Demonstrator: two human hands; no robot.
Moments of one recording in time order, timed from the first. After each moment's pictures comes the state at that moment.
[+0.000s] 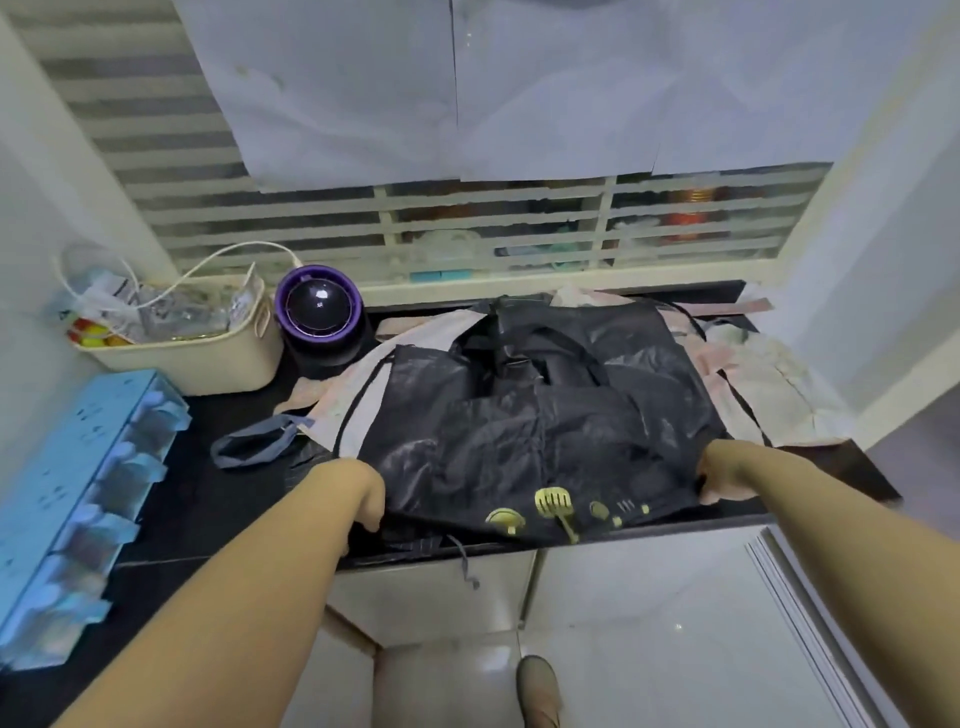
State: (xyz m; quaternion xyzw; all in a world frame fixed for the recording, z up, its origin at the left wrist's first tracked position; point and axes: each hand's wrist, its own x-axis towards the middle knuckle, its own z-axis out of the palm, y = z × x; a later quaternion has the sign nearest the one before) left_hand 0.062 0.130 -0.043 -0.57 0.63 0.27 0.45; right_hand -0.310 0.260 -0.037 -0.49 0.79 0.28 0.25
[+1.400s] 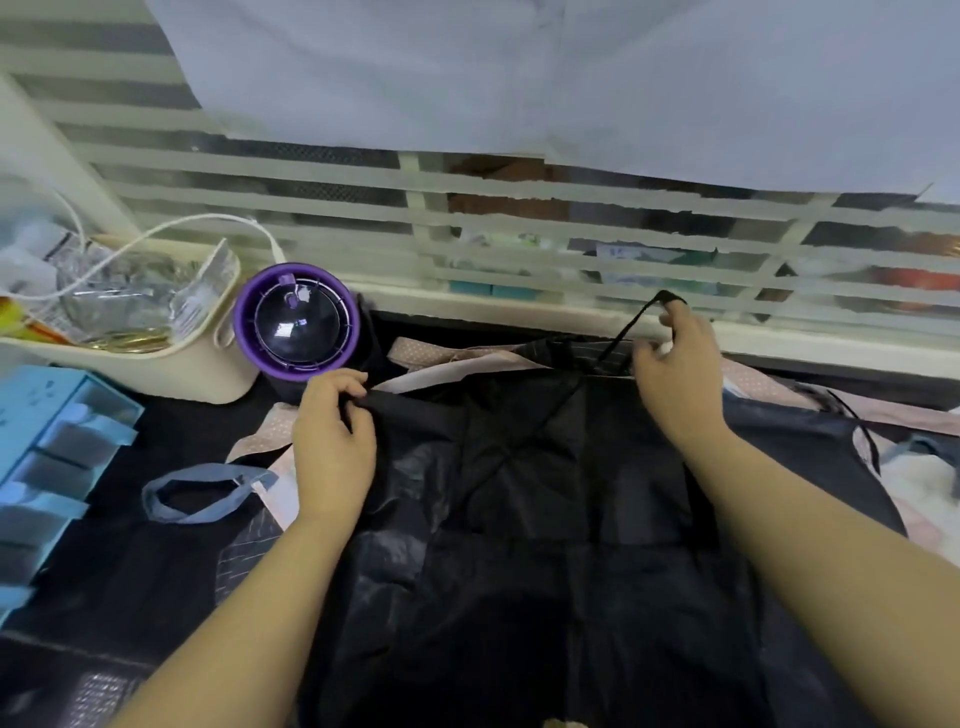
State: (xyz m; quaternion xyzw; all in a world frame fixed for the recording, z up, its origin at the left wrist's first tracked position) left_hand 0.015 -0.005 -0.088 -0.64 0.58 0.15 -0.48; right_hand -0.282 -0.040 -0.063 -0.54 0.74 -0.38 0.13
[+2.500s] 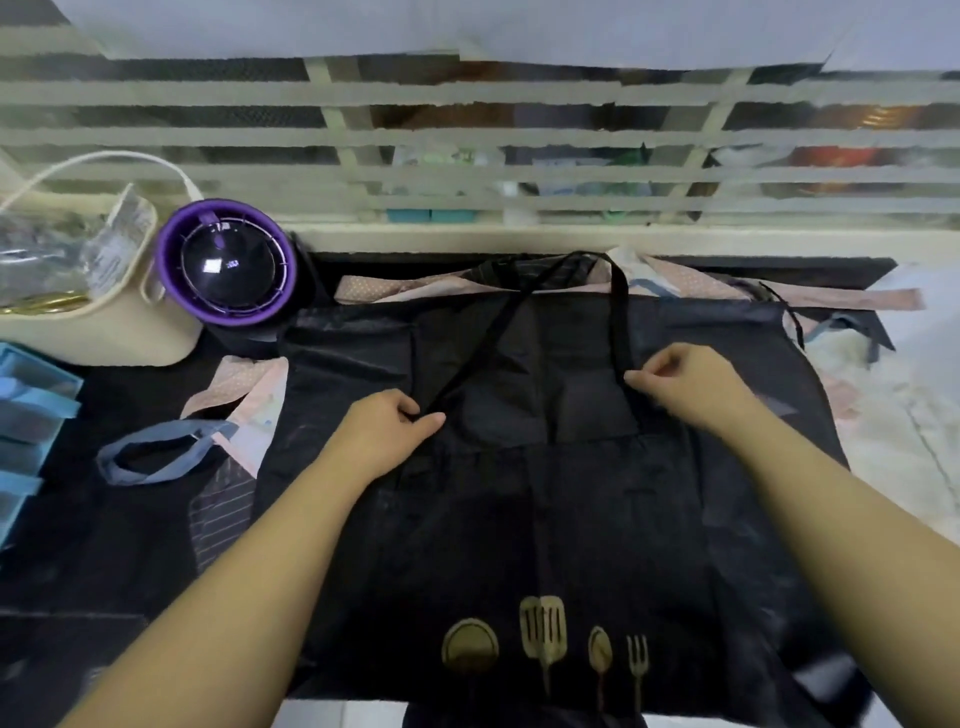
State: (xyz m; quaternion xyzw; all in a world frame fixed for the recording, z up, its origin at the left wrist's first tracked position) left_hand -0.022 0.023 -0.106 -0.67 0.64 0.37 -0.01; right_hand -0.336 0.066 -0.082 -0.48 0.82 -0.14 0.29
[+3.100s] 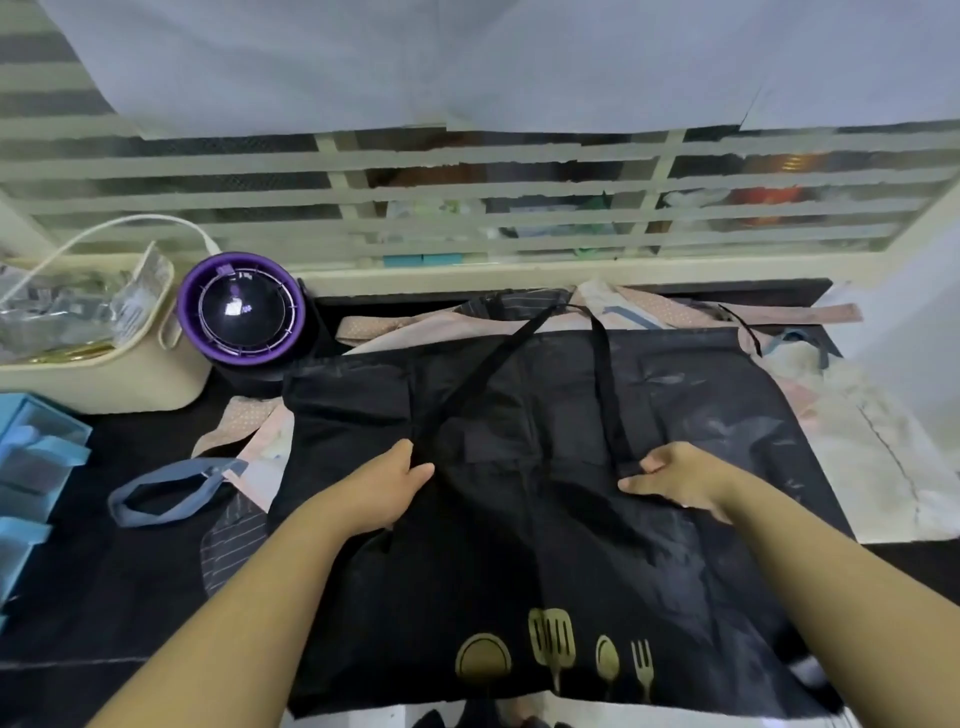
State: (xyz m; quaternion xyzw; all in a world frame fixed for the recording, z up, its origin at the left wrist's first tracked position) left_hand -0.009 0.050 -0.083 -0.58 0.67 0.46 0.06; right_hand -0.330 0.130 -0.099 -0.40 0.79 -0.06 0.47
